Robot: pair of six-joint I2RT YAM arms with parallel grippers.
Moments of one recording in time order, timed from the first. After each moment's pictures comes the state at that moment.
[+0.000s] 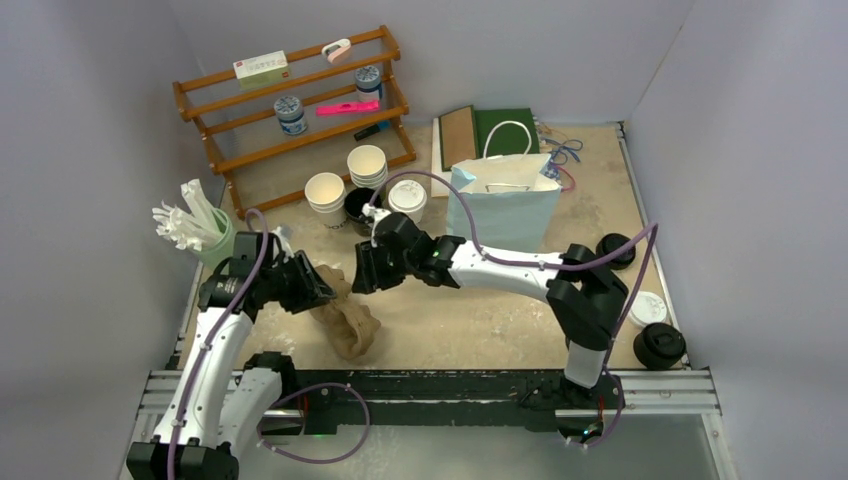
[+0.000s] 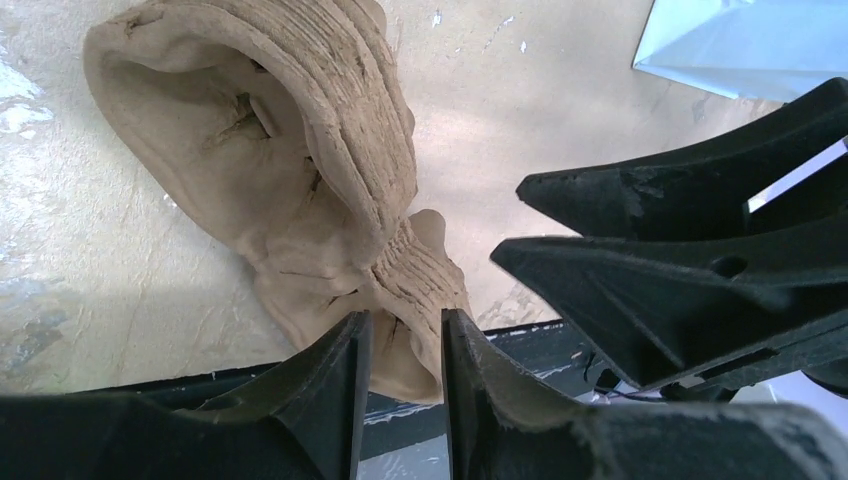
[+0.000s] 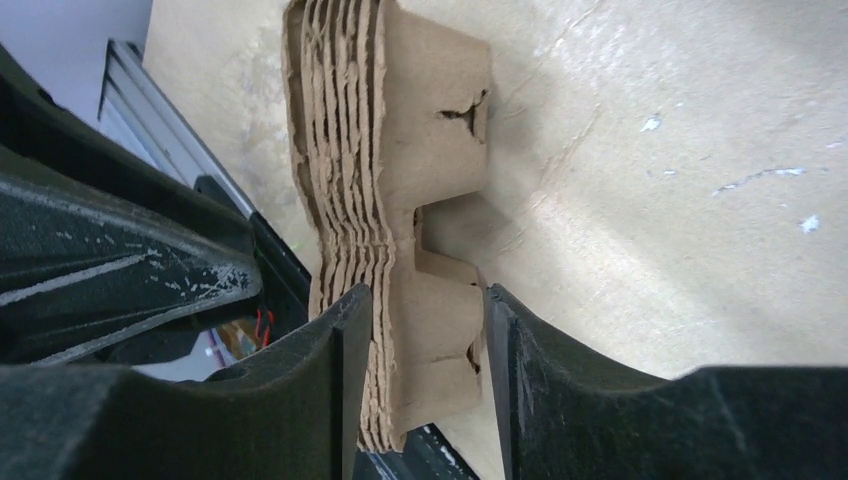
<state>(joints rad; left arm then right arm) -0.05 0.78 0.73 -0.95 0.38 -0.61 1.04 1.80 1.28 -0.18 -0.16 0.69</state>
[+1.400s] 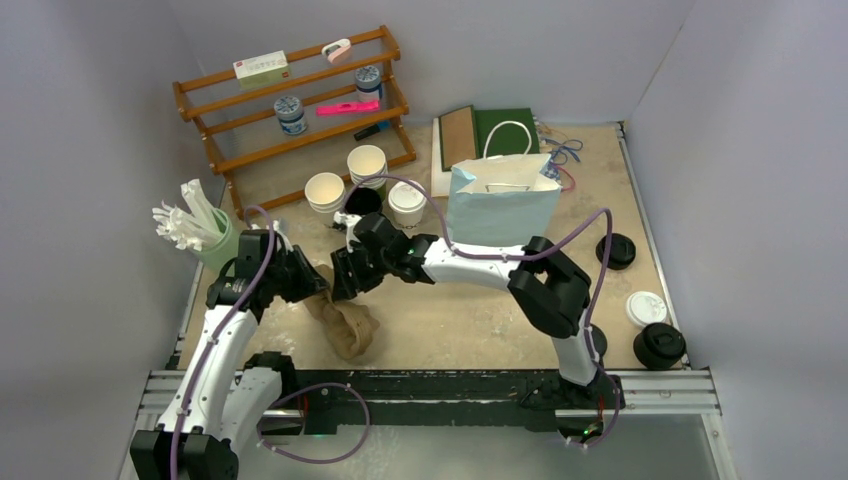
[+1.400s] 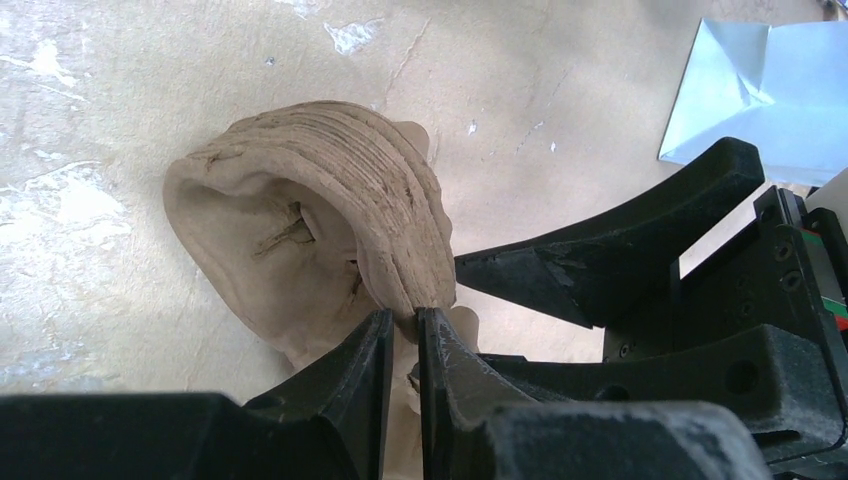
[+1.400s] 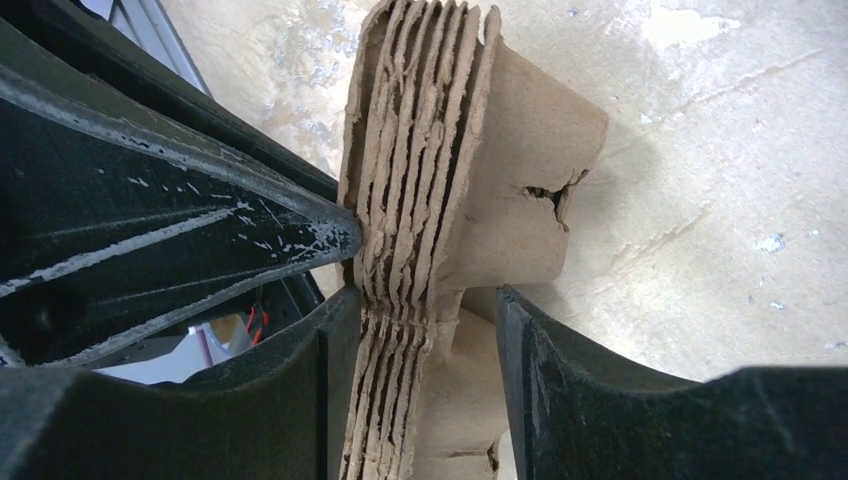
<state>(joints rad) -0.05 0.81 0.64 -0.74 0.27 -0.60 1.05 2.00 1.43 -0.14 -0.32 0.56</state>
